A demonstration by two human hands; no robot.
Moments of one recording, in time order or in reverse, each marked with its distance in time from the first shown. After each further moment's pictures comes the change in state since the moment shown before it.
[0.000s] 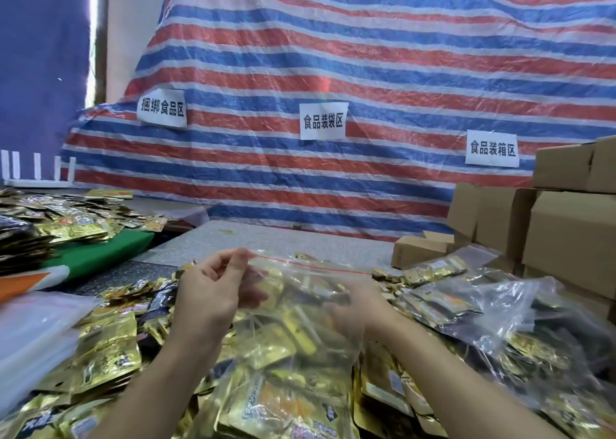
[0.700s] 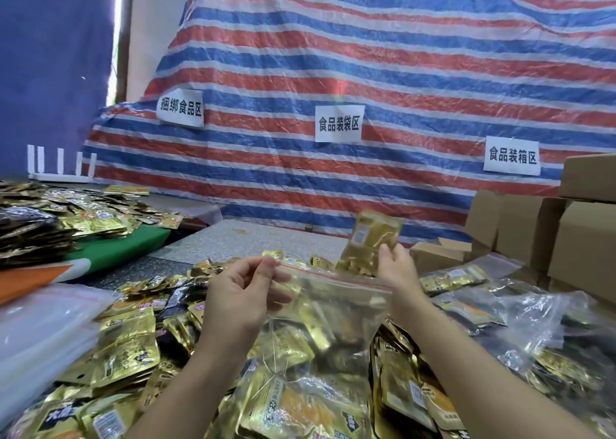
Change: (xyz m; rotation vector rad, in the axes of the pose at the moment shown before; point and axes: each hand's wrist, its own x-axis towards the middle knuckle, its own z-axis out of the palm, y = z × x) left_hand -0.002 -0.011 -0.001 0.064 -0.018 0.058; right_hand 0.031 -0.019 -0.020 0.744 0.415 0.249
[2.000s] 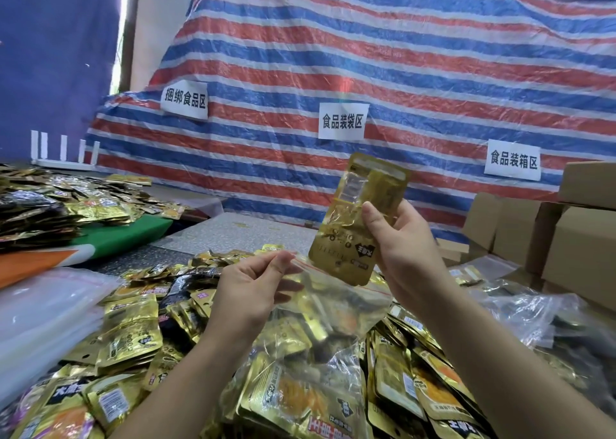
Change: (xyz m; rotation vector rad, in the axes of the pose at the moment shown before) left_hand -0.010 0.009 0.005 -0.074 -0.088 -0.024; right_hand -0.069 -0.078 -0.011 0.362 -0.306 -0.291
